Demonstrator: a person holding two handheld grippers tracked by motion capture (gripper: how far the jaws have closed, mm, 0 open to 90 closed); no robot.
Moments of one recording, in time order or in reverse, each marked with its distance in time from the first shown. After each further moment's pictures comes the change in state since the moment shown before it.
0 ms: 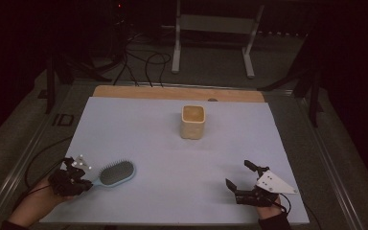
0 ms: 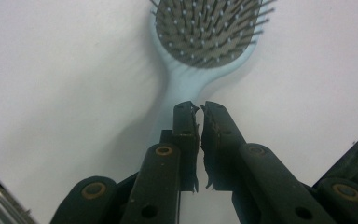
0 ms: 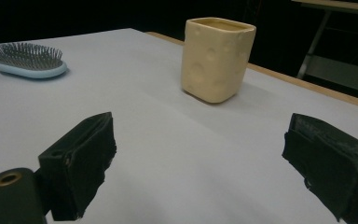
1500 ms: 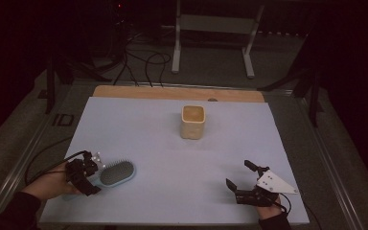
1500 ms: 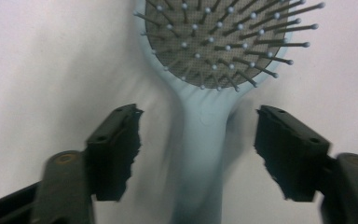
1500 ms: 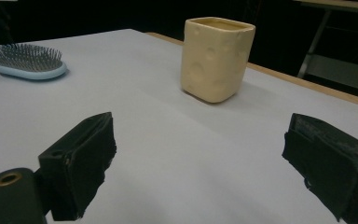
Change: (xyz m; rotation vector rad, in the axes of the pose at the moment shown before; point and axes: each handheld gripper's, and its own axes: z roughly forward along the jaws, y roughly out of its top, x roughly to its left) left arm 0.016 0.034 0.039 0.186 -0.066 0.231; right arm -0.001 -0.001 0.000 0.000 -0.001 0.007
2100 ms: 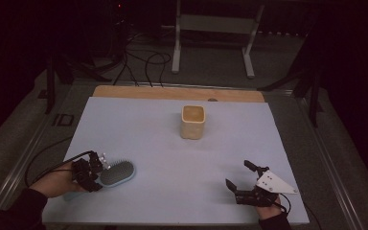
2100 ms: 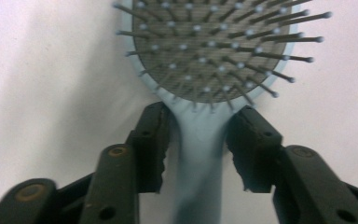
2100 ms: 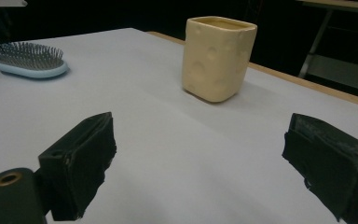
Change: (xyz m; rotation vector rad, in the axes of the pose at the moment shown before) left arm -0.003 0.015 0.006 0.076 -0.001 0.025; right arm 0.000 0.000 0.000 0.003 0.005 -0.005
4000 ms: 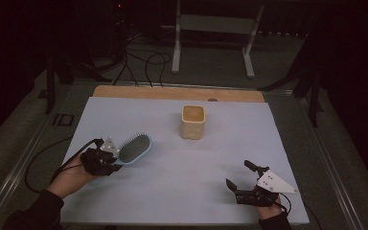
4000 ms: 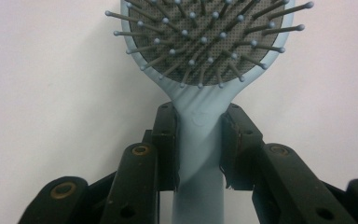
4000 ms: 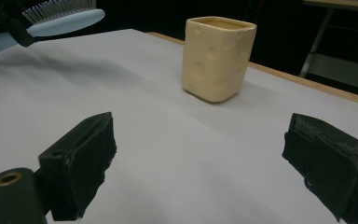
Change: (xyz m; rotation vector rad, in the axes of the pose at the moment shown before) left arm -0.010 0.032 -0.034 -0.421 0.080 -0.087; right arm -0.001 0.000 -0.001 -0.001 0.002 0.012
